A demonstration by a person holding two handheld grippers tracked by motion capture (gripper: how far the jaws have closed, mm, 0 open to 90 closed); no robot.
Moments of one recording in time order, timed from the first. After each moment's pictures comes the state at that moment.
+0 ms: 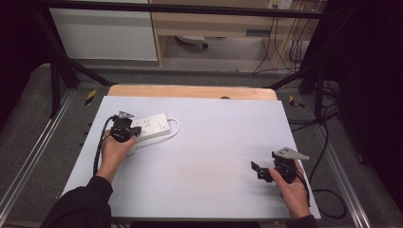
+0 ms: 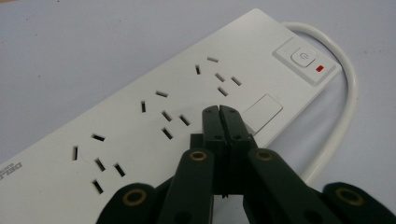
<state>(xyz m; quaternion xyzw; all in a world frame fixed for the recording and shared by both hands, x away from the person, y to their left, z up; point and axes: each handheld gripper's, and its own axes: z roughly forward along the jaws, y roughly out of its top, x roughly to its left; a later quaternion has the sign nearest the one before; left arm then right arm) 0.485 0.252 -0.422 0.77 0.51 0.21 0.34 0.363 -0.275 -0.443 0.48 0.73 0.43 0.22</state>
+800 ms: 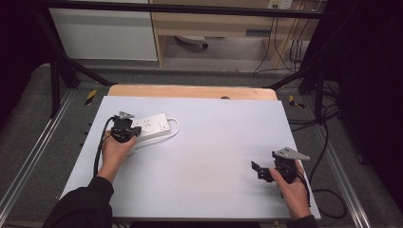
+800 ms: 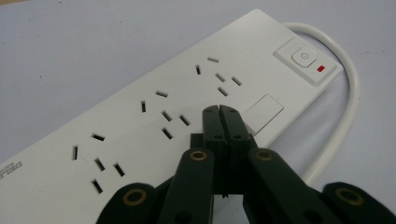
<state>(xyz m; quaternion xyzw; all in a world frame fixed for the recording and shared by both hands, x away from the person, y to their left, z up) 0.484 0.251 -0.423 0.76 0.51 0.21 0.34 0.363 -0.276 -0.442 0.48 0.73 0.43 0.22</state>
